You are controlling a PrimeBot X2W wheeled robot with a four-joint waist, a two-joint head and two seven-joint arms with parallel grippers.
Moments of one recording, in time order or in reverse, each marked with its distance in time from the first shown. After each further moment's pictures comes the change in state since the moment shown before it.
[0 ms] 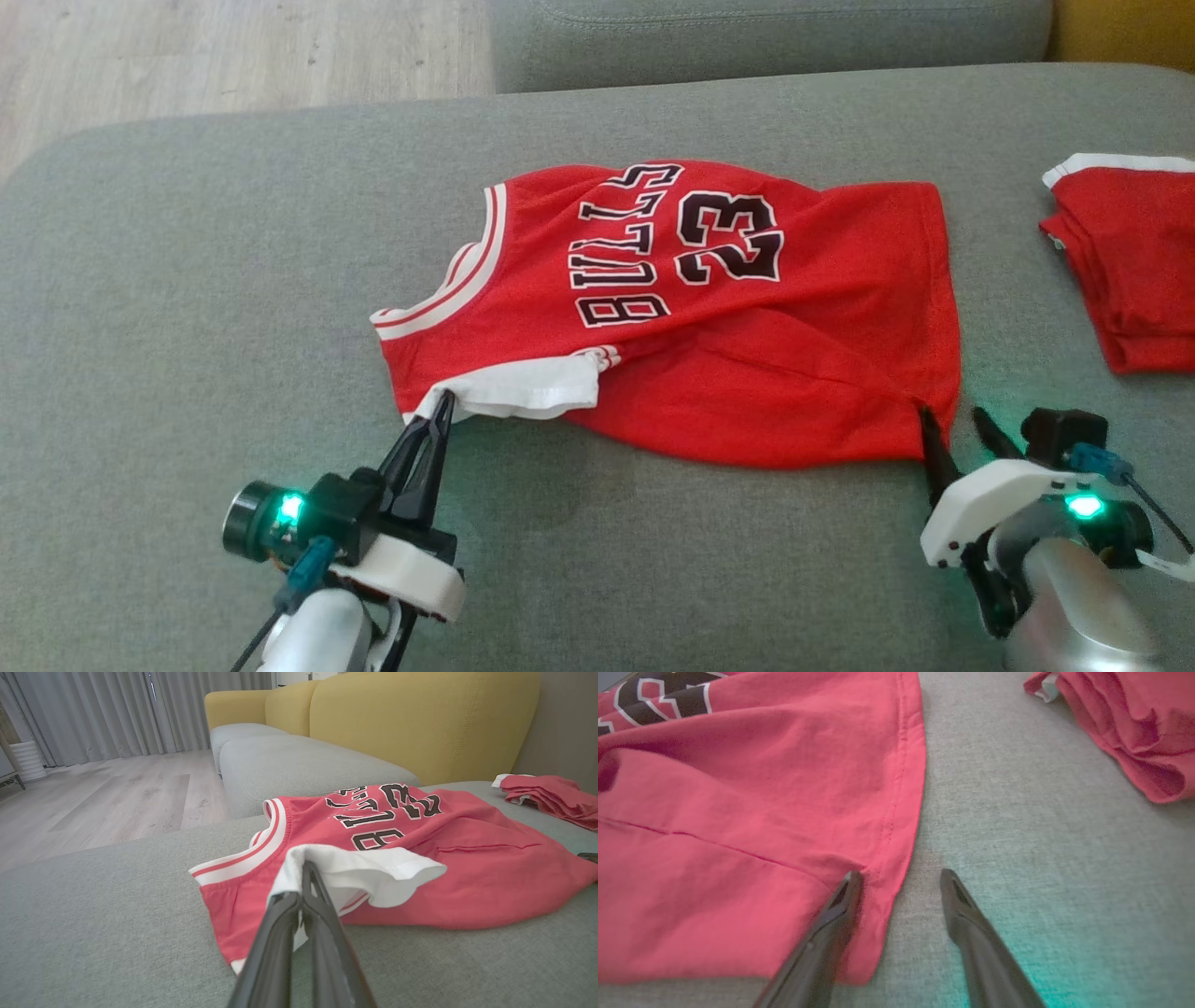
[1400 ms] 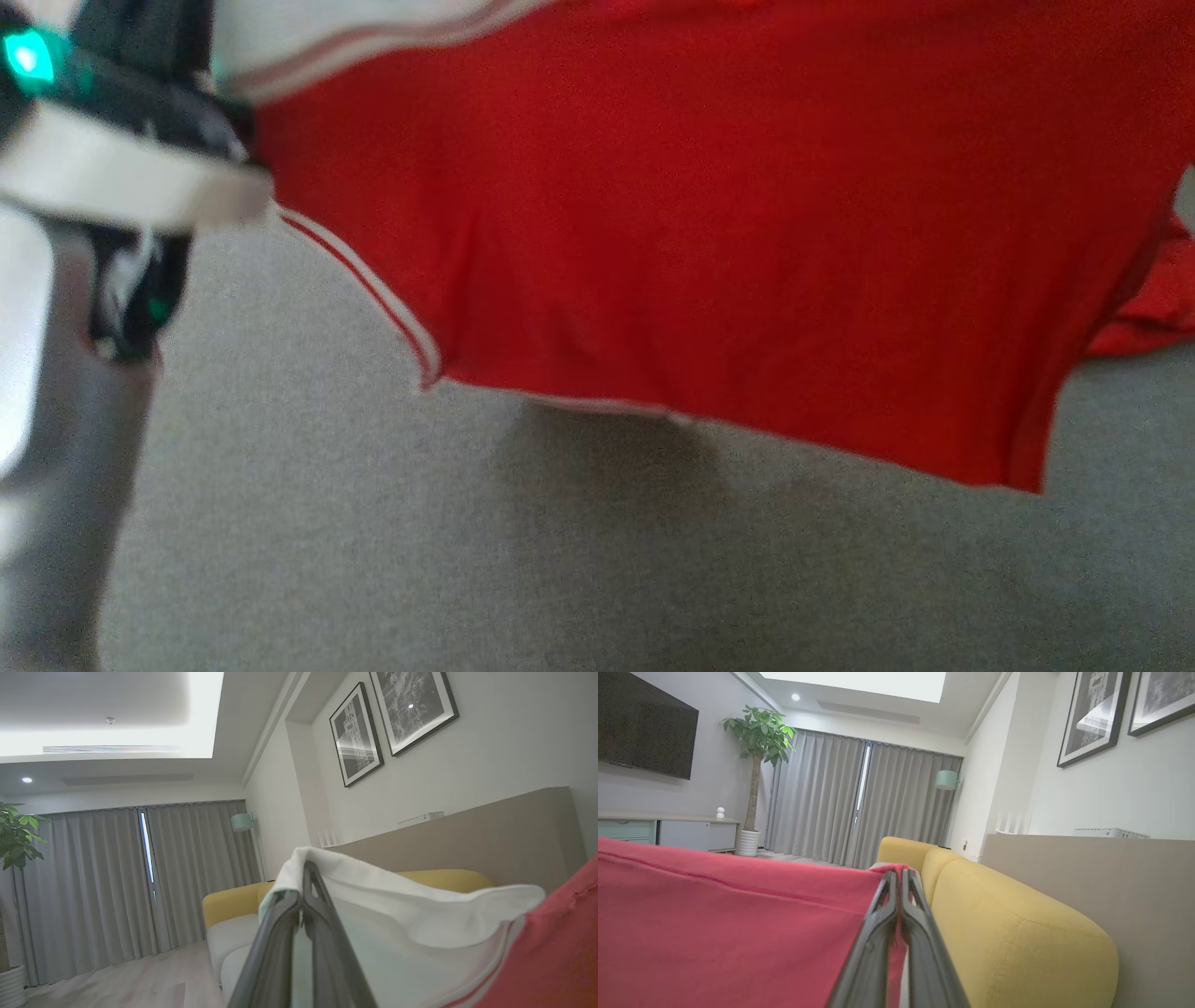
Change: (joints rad) left arm -0.518 0.242 0.101 -0.439 -0.293 -0.046 0.310; right arm -0.138 -0.379 -0.070 -0.996 0.176 0.000 0.300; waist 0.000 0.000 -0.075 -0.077
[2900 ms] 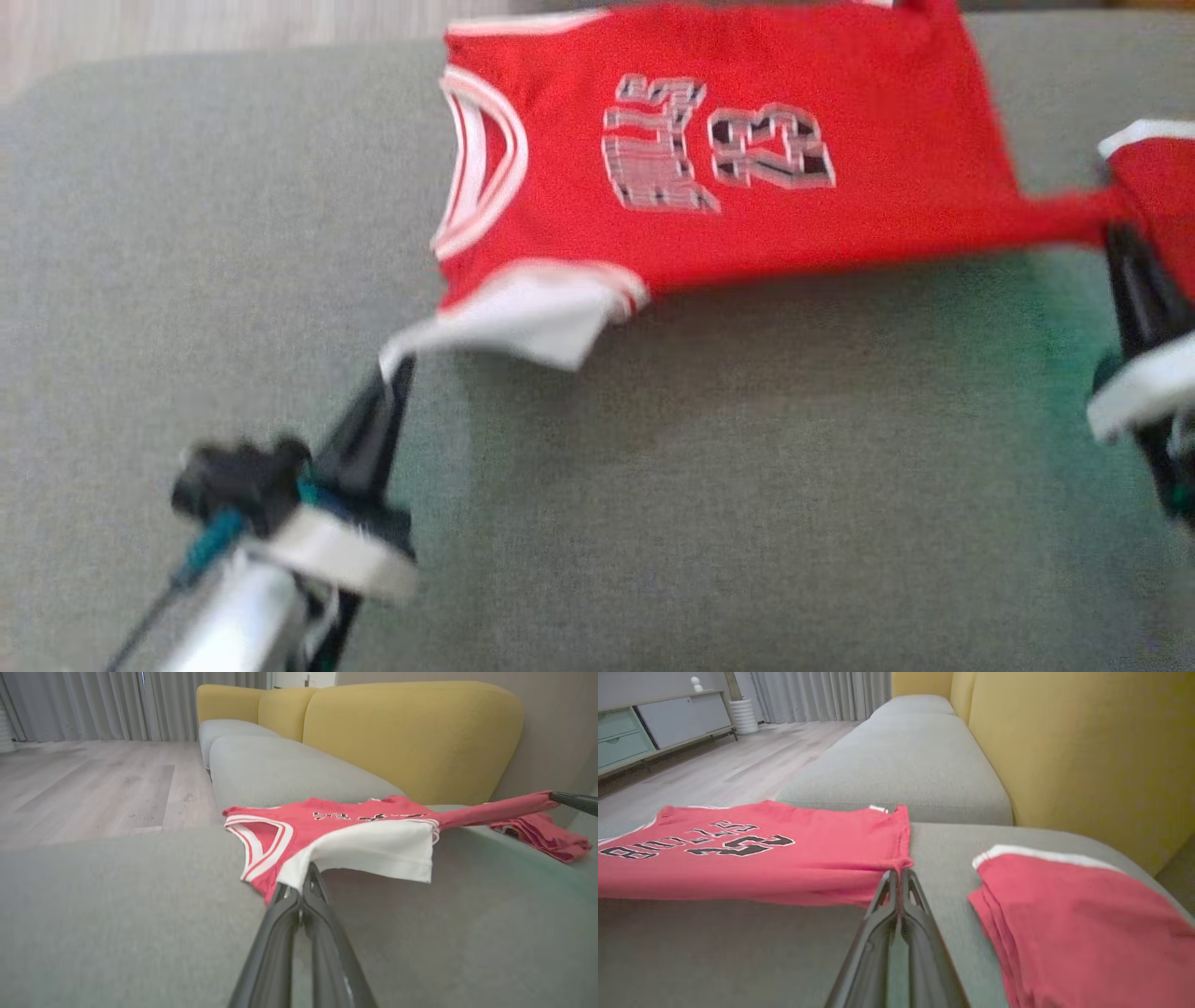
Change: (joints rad) left arm 0.399 -0.021 -0.276 0.302 -0.043 0.048 -0.317; right arm -0.039 -0.027 0.393 0.793 0.184 0.000 -0.442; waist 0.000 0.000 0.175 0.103
